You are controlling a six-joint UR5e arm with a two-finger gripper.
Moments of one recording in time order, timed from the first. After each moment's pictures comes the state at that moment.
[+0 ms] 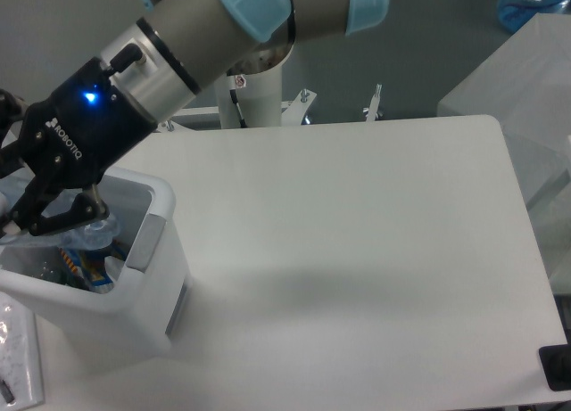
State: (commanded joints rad) arm 2.26 -1.90 -1.29 -0.78 0.47 0.48
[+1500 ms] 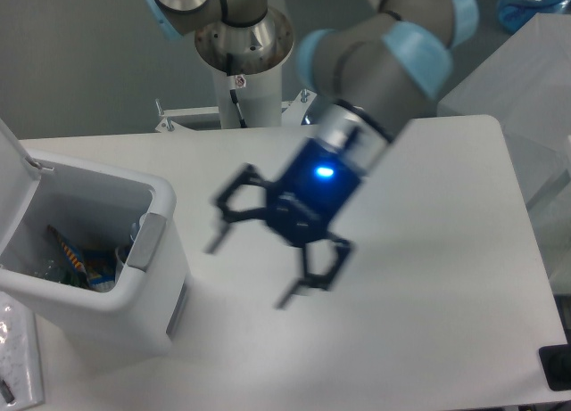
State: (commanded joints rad) arm 2.72 -1.95 -1.52 -0.79 0.49 0.86
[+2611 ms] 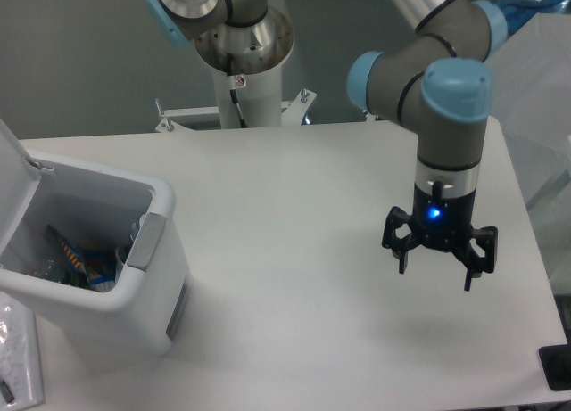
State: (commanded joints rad) arm 2.63 -2.03 -1.38 -1.00 1.49 1.12
